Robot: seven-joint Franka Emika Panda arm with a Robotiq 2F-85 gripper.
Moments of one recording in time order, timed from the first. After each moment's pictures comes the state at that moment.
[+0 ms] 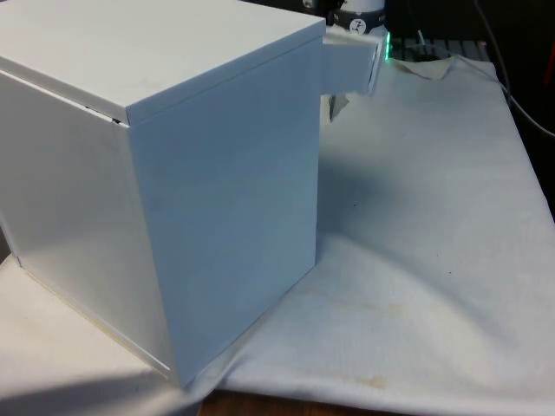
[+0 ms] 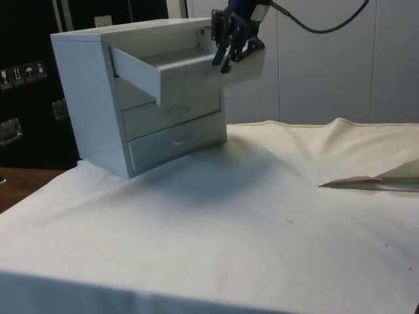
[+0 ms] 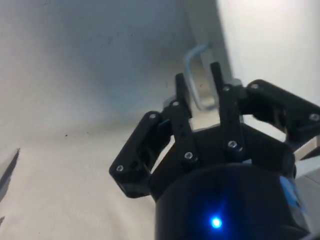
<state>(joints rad) 0.40 -0.49 -0.58 -2.73 -1.02 2.77 -0.42</state>
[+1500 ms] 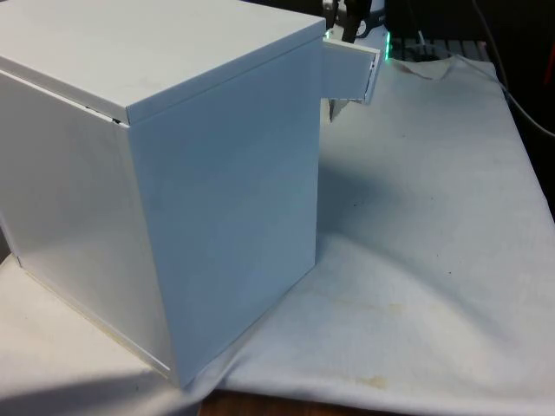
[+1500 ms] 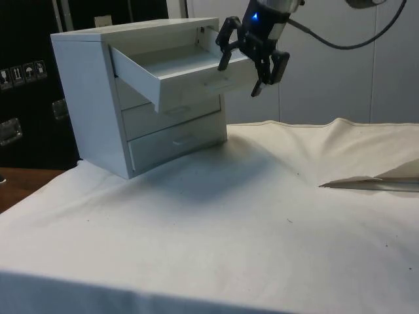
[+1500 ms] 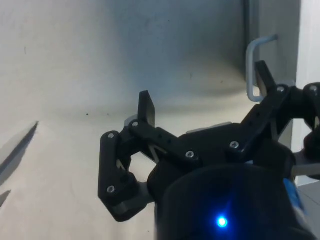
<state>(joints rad) 0.40 -0.52 -0.51 -2.83 -1.11 2.73 -0.36</state>
